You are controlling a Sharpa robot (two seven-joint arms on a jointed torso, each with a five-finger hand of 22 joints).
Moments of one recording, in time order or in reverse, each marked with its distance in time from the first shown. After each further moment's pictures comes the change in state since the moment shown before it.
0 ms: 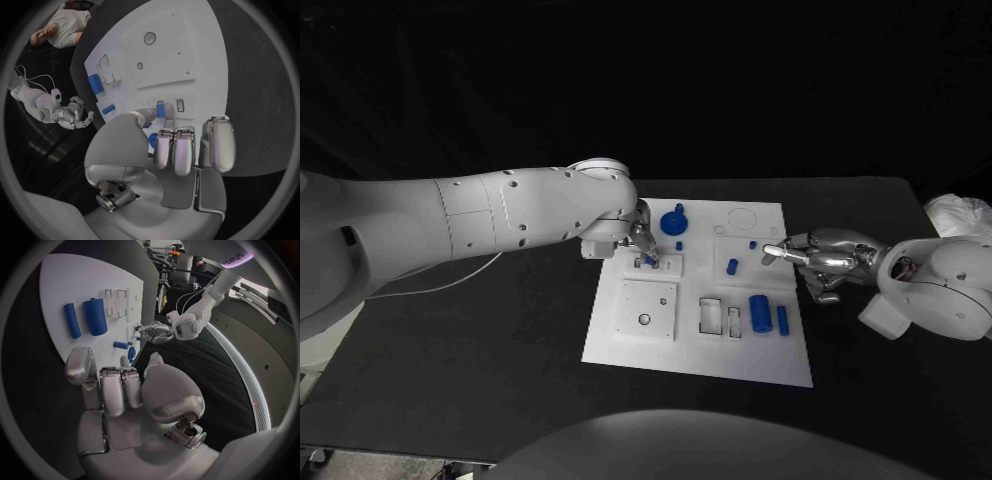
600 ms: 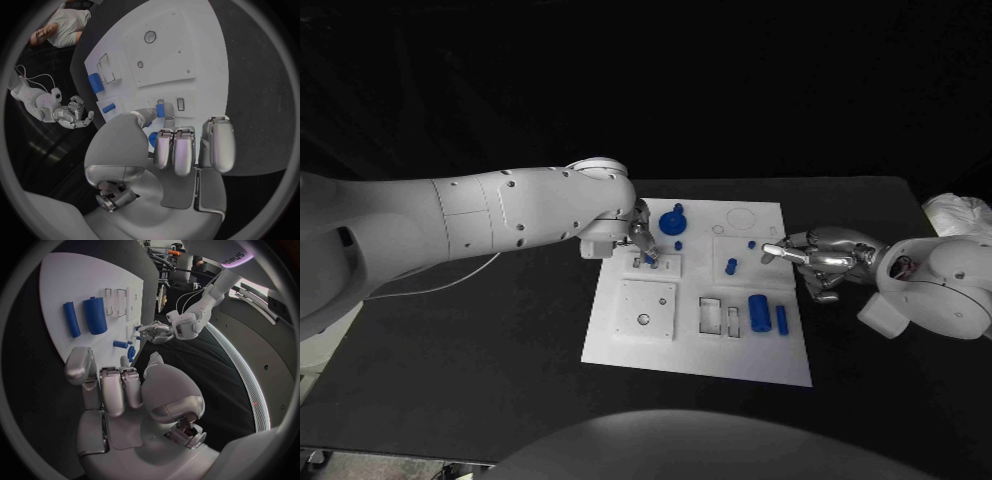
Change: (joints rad) left arm 0.002 -0.003 0.000 0.004 0.000 -0.009 0.000; left_hand 0.000 0.000 0.000 0.006 0.007 0.007 0.001 0.004 0.000 0.000 0.000 0.000 0.000 0.000 0.000 0.000 0.000 0.000 0.000 0.000 0.002 0.000; right arm 0.000 0.000 0.000 0.000 0.000 -0.005 0.005; right_hand 0.003 0.003 0.000 0.000 0.000 0.000 0.000 0.000 0.000 0.000 0.000 0.000 0.000 0.000 0.000 0.000 0.000 0.000 0.000 0.000 0.000 -0.001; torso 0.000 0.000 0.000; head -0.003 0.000
